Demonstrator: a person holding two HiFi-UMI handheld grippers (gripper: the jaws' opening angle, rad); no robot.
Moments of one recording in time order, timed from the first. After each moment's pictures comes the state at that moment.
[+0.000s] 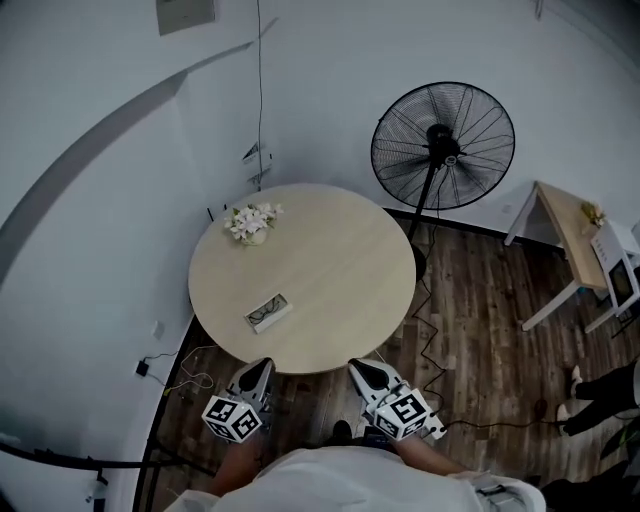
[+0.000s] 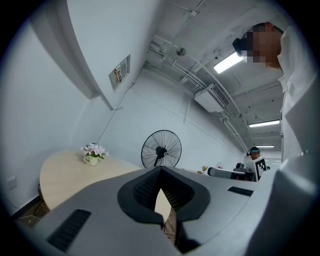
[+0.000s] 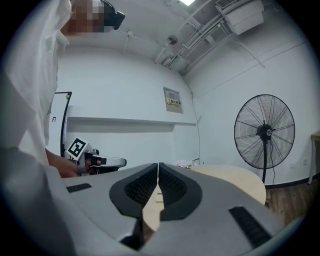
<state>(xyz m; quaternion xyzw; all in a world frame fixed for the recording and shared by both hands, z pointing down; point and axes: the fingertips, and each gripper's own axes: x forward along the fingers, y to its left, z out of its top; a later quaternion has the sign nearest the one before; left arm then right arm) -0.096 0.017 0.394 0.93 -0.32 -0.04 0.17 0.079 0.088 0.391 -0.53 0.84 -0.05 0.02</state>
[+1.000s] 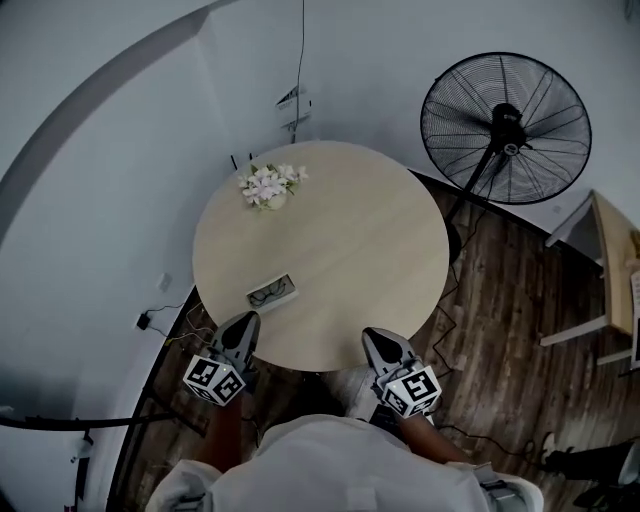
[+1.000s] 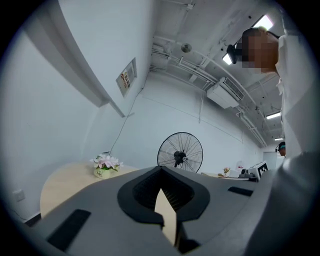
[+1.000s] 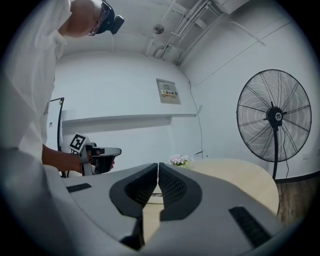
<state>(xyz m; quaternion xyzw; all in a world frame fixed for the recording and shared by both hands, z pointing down) -0.071 -0.128 0.397 0.90 -0.41 -0.04 0.14 0.159 -0.060 0.435 -0.49 0.87 -0.10 0.01</state>
